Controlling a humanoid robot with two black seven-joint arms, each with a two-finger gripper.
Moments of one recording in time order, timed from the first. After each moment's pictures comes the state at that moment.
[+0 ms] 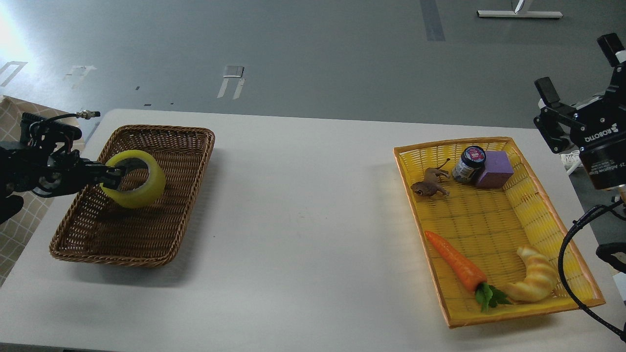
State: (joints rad) left arm -0.78 0.91 -0.35 -0.93 1.83 -0.34 -0.28; right arm 0.10 -0.25 1.71 1.60 -0.89 0.49 0.13
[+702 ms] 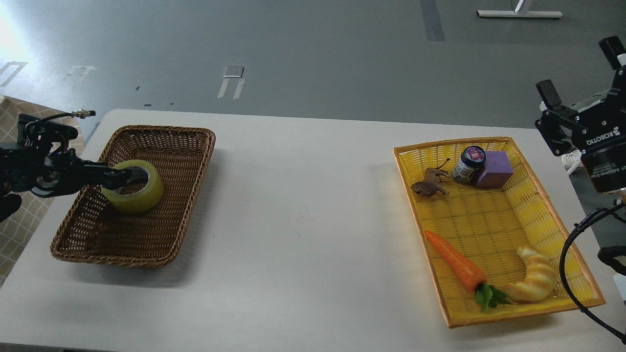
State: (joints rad) left arm -0.78 0.88 -0.35 -0.87 1.80 -0.31 -0.34; right arm 0.09 -0.25 1.71 1.60 -0.89 0.49 0.13
